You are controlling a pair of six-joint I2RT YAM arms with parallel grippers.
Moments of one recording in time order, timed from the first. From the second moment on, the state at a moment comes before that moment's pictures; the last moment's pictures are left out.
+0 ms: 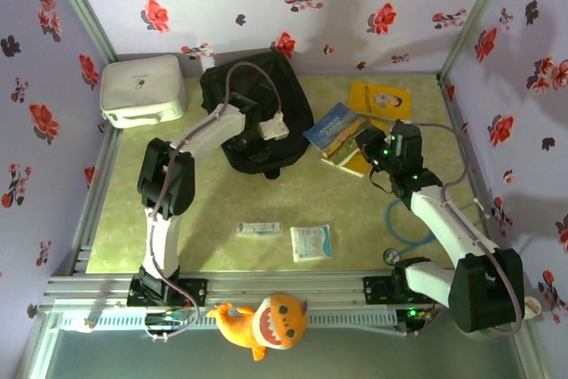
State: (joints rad) left arm -0.59 2.07 1.78 -1.04 -0.08 0.55; right arm 0.20 1.12 0.68 -0.01 -0.26 1.10
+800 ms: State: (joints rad) left arm -0.59 1.85 1.65 -0.84 -0.09 0.47; right arm 0.16 0.94 0.60 -0.04 -0.26 1.05
